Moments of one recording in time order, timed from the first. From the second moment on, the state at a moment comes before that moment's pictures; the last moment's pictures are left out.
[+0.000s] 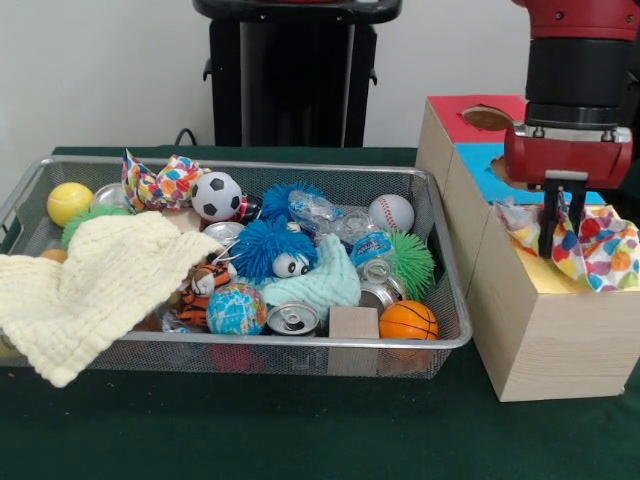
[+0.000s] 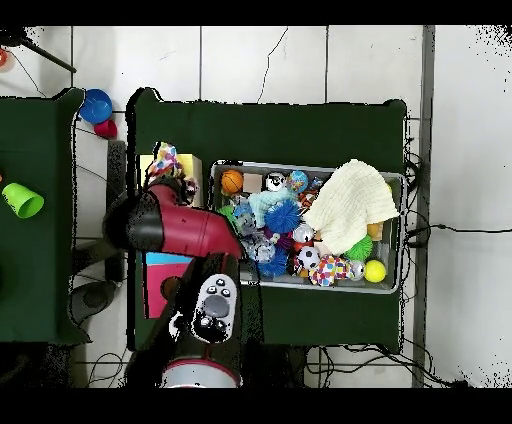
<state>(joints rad) 0.20 -0.53 -0.17 1.61 0.37 0.14 1.75</state>
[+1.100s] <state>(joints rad) 0.38 -0.41 -0.30 1.59 0.56 0.10 1.80</state>
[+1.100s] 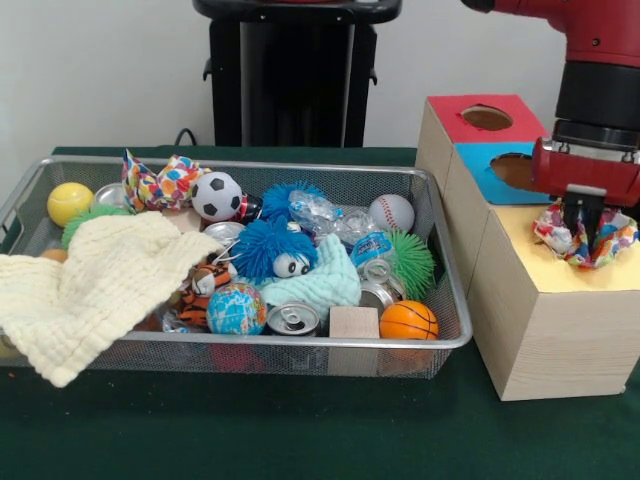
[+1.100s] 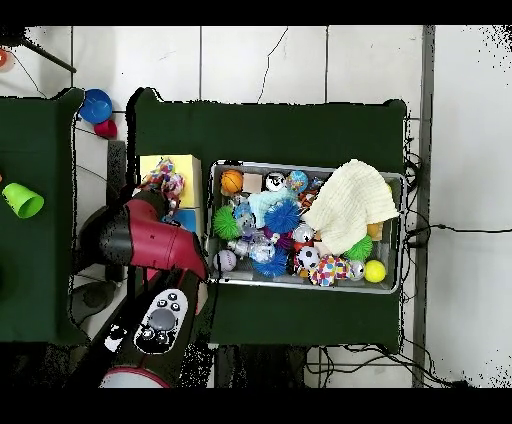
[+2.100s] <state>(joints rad) 0.32 -0.37 -0.26 1.57 0.56 0.01 1.80</state>
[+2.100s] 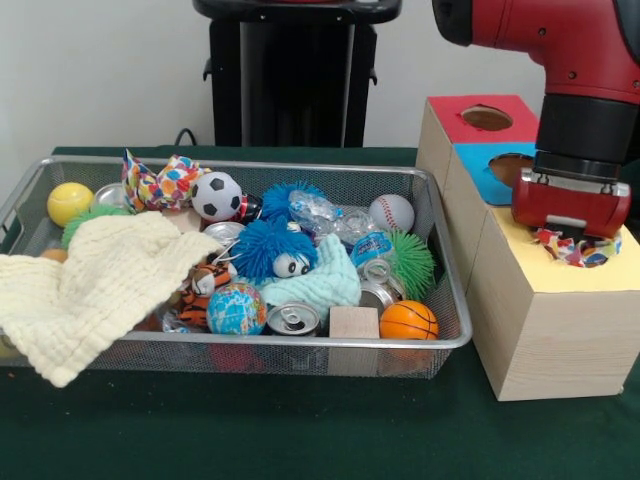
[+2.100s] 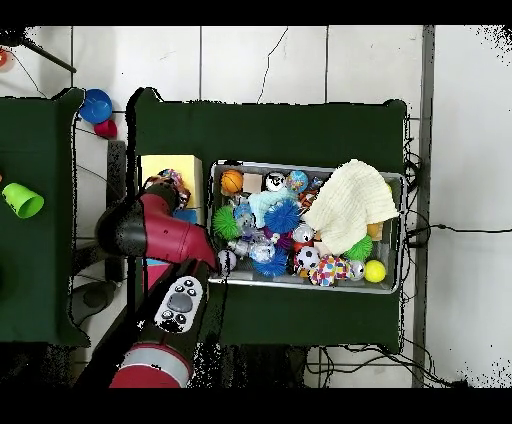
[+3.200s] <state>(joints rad) 0.27 -0.39 -0.21 1.58 0.56 0.00 1.80</state>
